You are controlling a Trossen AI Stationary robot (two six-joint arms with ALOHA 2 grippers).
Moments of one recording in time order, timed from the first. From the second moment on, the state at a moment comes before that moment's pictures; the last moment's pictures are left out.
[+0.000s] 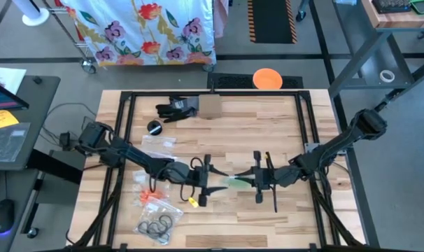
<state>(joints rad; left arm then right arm) -0.33 1.74 0.88 0.79 -0.27 0.22 0.51 1.32 0.63 0.38 0.55 -0.05</state>
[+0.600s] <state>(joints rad) -0.30 1.75 0.91 0.75 -0.27 0.18 0.49 1.32 0.63 0.38 0.55 -0.05</state>
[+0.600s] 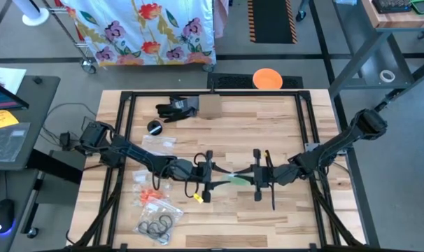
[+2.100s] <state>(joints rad) -0.38 1.60 0.91 0.48 -0.41 0.19 0.49 1.31 0.72 0.17 0.59 -0.05</state>
